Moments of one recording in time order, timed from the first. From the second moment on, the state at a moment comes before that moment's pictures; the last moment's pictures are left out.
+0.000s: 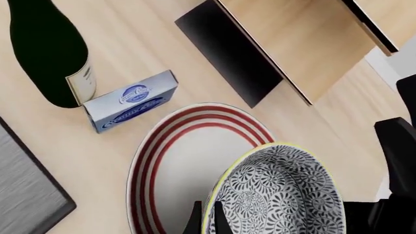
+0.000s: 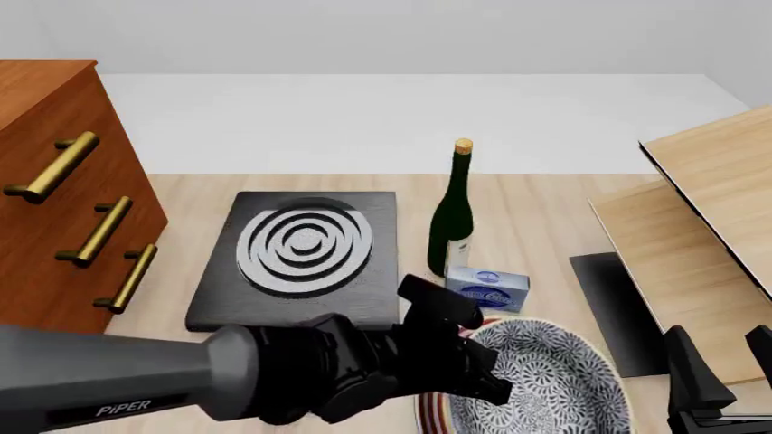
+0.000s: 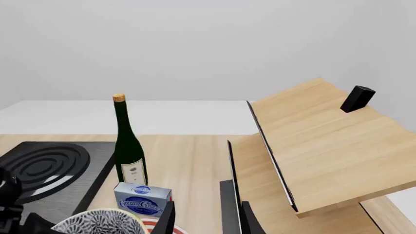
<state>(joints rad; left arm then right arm) -1.07 1.75 -0.97 -0.04 -0.47 0.00 0.01 -0.01 0.00 0.00</state>
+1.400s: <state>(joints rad) -1.06 1.87 -0.94 -0.16 -0.48 0.00 0.01 -0.01 0.00 0.00</state>
